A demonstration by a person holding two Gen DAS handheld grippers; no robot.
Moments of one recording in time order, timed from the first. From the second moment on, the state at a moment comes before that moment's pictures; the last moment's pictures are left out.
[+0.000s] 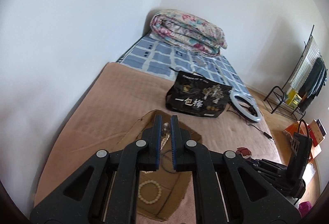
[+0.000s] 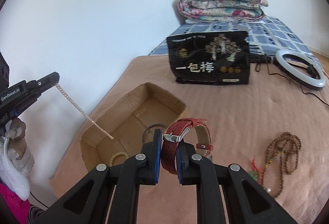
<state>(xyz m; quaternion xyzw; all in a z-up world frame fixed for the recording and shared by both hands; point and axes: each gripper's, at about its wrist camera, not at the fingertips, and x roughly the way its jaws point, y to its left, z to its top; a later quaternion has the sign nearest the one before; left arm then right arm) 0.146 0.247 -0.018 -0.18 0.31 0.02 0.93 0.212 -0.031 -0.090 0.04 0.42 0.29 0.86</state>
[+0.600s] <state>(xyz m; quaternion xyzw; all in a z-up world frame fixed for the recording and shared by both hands) 0.144 0.263 -0.066 -0.14 0.39 0.06 0.91 0.207 0.070 -0.137 -0.01 0.45 0.36 0.82</state>
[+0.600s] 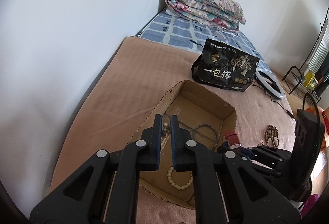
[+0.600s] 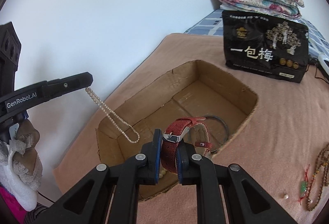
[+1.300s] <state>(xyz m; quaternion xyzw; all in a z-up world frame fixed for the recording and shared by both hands) 0.149 0.257 -0.064 -0.15 0.41 0.06 0.90 0.209 0.049 -0.135 0.00 0.44 0.33 0.84</state>
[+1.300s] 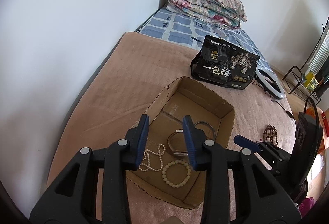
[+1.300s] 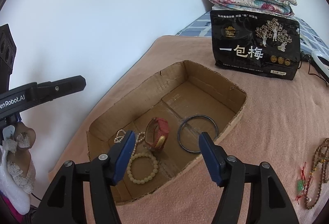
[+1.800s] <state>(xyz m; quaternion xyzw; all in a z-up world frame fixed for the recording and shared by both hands) 0.151 0.233 -0.052 -0.15 0.38 0.05 0.91 0.200 0.000 -0.117 -0.01 0.42 0.27 0.87</state>
